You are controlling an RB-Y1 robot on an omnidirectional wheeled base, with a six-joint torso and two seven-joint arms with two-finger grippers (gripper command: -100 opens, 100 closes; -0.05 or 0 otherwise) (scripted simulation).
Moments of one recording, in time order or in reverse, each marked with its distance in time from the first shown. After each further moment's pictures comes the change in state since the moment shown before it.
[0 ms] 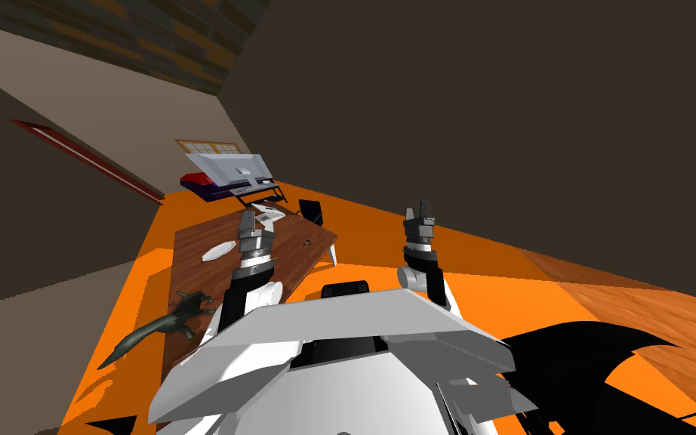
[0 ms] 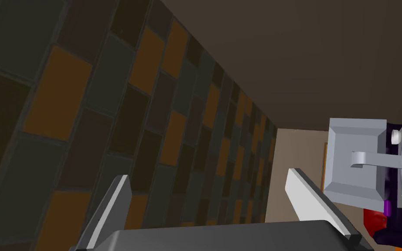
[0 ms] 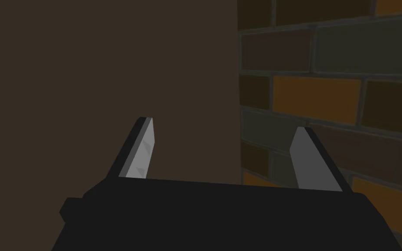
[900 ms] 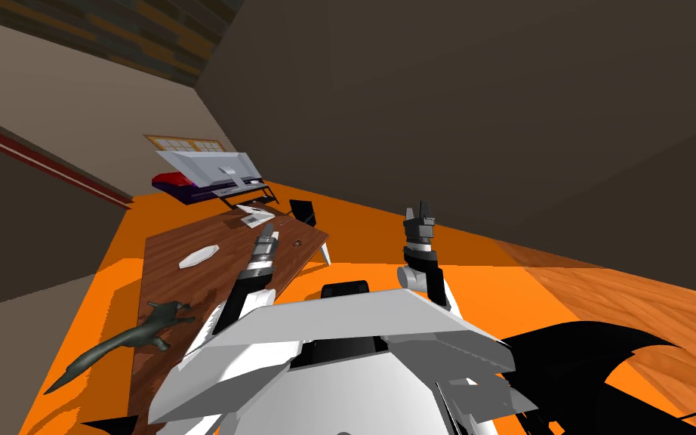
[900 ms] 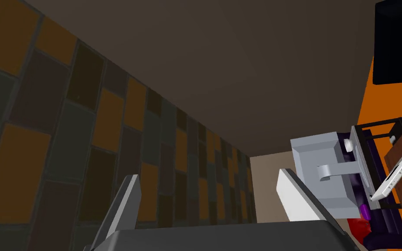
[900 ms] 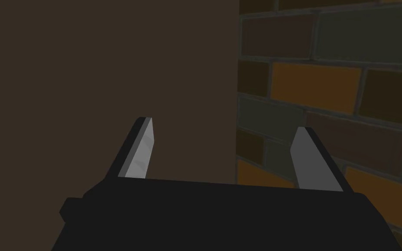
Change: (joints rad) left arm 0.027 0.156 0.028 0.126 0.007 0.091 -0.044; right arm 0.000 0.000 0.000 0.000 0.000 0.000 0.000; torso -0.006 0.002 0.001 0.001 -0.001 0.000
